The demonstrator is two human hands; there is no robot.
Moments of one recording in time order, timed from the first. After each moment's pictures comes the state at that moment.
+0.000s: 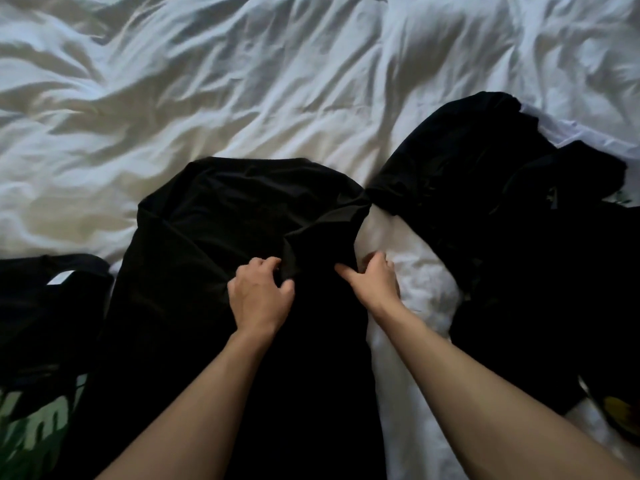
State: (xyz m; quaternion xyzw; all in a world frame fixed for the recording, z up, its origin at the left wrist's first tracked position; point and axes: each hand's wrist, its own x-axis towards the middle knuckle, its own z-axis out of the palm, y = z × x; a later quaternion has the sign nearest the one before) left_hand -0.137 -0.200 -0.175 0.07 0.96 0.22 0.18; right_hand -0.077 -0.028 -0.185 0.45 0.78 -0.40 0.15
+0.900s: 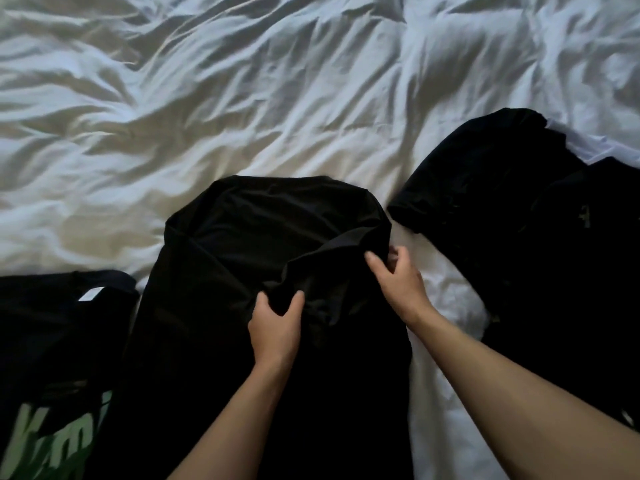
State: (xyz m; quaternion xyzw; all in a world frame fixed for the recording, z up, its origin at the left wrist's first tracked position) left_hand -0.122 -0.210 -0.179 -0.22 0.84 0.45 0.23; right_hand -0.095 -0.015 -0.179 0.43 0.76 -0.48 0.06
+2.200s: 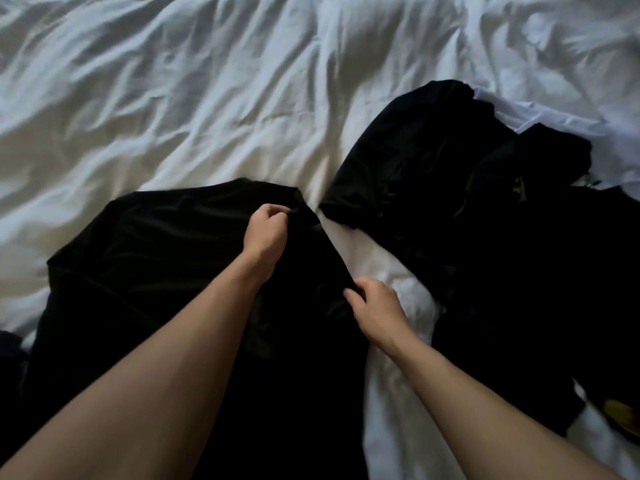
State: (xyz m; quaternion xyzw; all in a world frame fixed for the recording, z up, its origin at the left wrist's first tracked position) left_hand -0.230 -0.063 -0.201 -0.04 0.81 0.51 0.31; right_hand -0.047 0.022 -0.192 0.42 0.80 -0.40 0.14
